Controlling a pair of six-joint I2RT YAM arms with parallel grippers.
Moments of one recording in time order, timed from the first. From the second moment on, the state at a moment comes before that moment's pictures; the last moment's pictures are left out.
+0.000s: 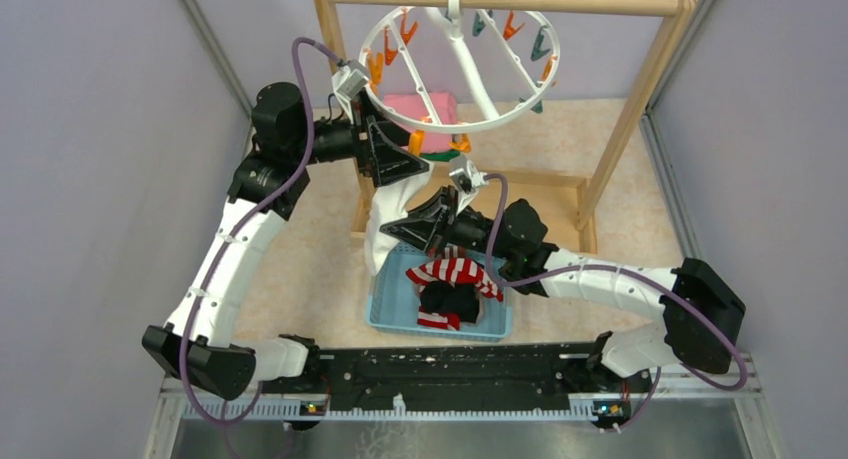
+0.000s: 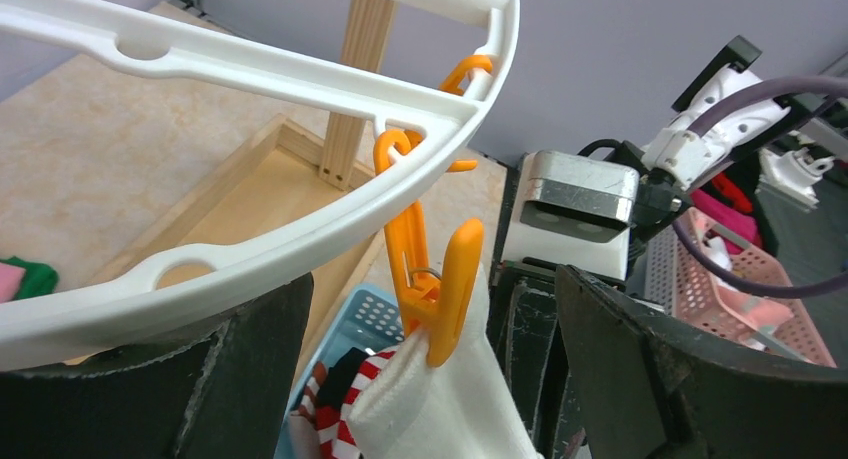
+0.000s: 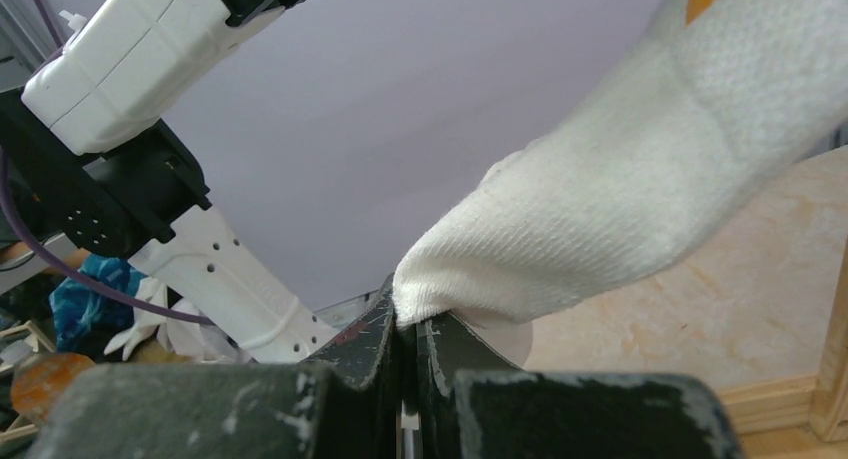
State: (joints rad) left arm -0.34 1.26 1.50 -0.29 0.99 -0.30; right arm 1.01 1.36 0.84 0.90 -0.37 0.50
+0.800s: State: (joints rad) left arm -0.30 1.28 1.45 -0.12 1.03 -0.53; right arm 0.97 1.36 0.77 0.96 -0.39 0.59
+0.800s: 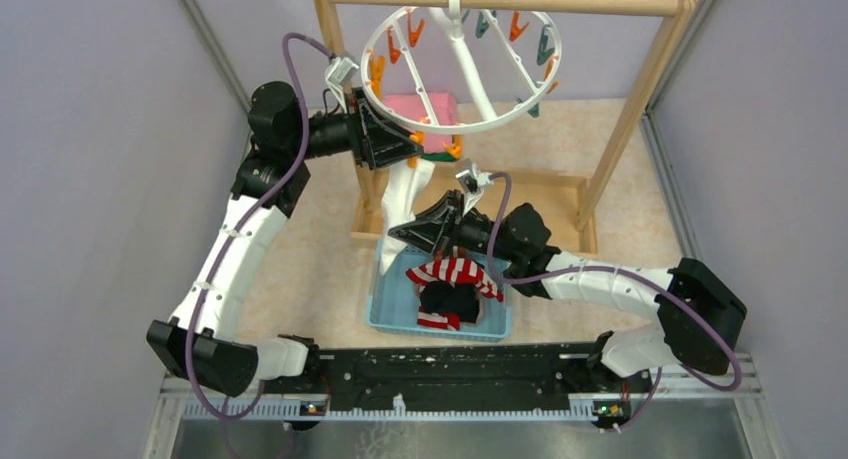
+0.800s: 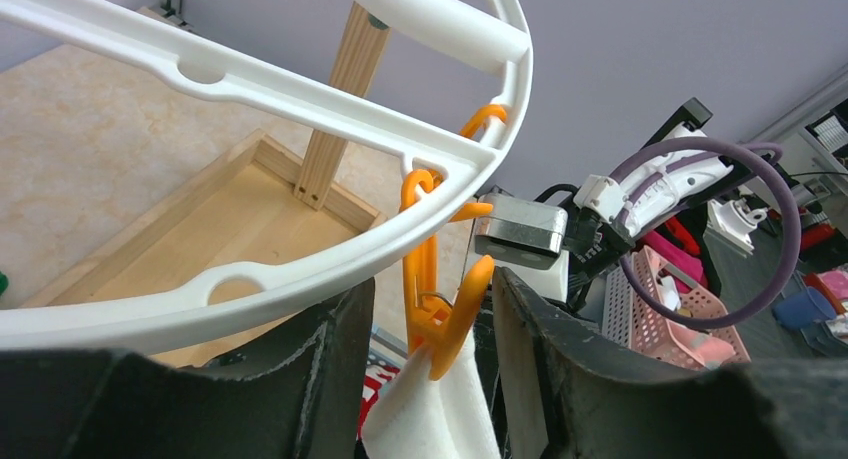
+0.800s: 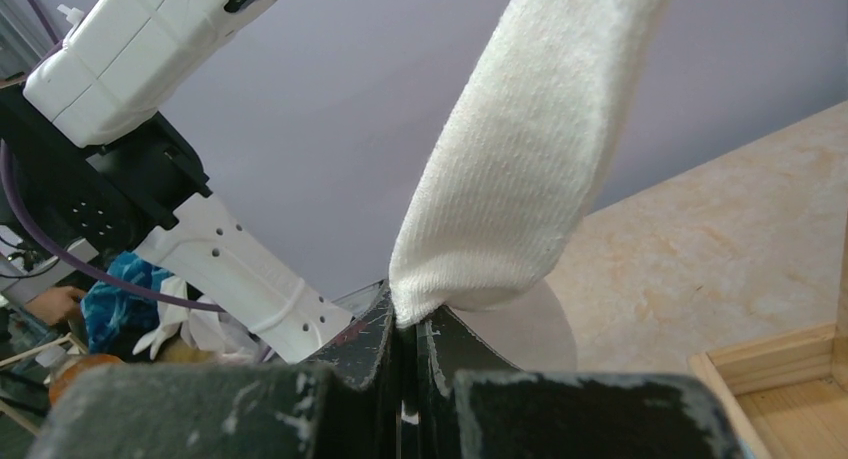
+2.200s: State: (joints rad) left arm -0.29 1.29 1.61 -0.53 0.75 -0.17; right arm 0.96 1.01 0.46 0.26 -0.12 0.39
